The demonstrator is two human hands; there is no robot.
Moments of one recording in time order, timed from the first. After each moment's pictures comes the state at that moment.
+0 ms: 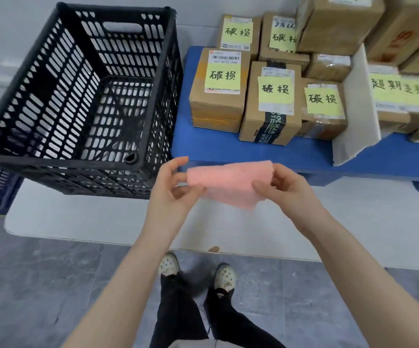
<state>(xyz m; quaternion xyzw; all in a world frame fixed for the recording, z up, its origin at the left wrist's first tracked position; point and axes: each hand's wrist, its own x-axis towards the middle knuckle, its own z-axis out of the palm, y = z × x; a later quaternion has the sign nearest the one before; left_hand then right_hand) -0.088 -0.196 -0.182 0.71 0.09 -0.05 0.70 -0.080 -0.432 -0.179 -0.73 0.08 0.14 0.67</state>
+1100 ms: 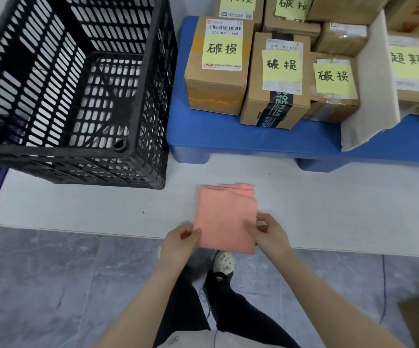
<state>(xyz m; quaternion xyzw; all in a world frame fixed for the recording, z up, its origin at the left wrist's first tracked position) -0.153 -0.194 -0.318 0.82 0.26 -0.26 0.44 -0.152 -0.413 -0.311 -0.78 0.30 0.25 0.48</state>
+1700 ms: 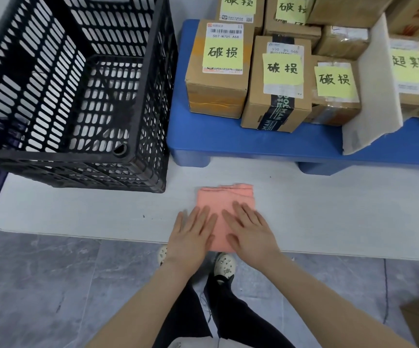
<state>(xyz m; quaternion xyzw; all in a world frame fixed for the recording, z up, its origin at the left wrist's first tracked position) -0.142 -0.202 -0.324 0.96 -0.22 -0.19 0.02 -0.143 -0.389 -0.317 -0.96 -0.13 0.19 0.13</state>
